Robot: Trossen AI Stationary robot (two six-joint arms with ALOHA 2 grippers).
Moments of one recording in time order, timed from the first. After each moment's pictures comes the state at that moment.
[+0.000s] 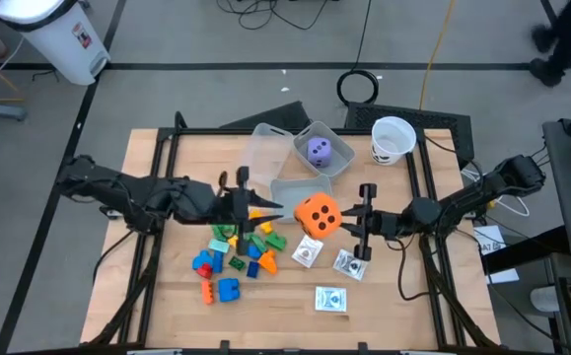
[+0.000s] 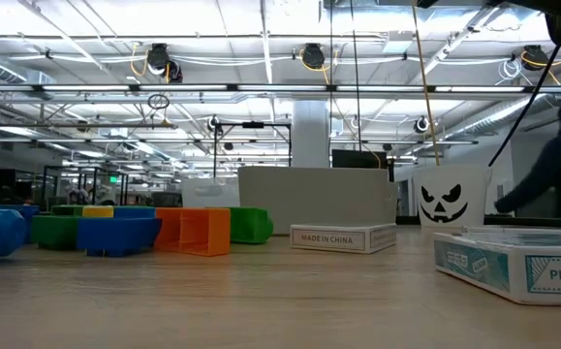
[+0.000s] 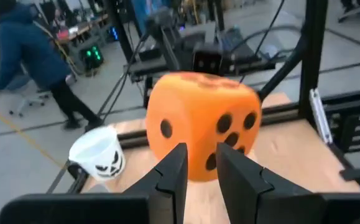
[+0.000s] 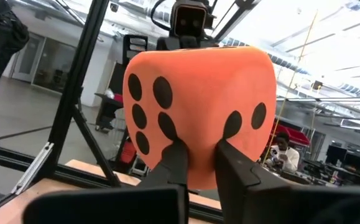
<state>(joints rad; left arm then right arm) -0.30 1.34 1.37 -0.23 -0.36 0.15 0.34 1.15 0.43 1.11 0.31 -0.44</state>
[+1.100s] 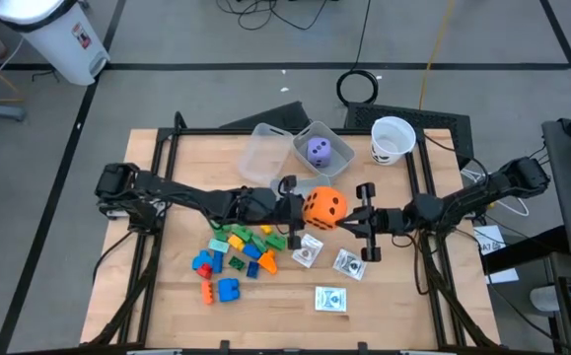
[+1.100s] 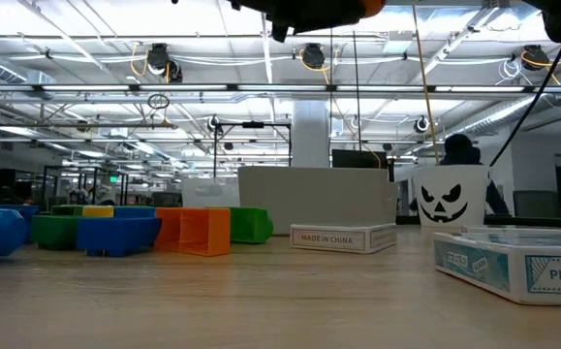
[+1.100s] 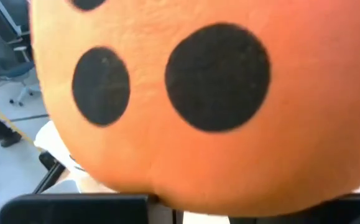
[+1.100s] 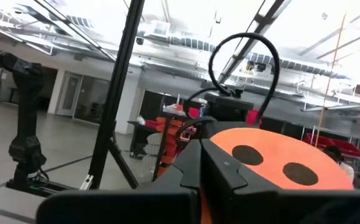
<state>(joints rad) -0.14 1.71 1.21 0.34 -0.21 0.18 0.26 1.15 0.43 1.02 0.19 -0.30</state>
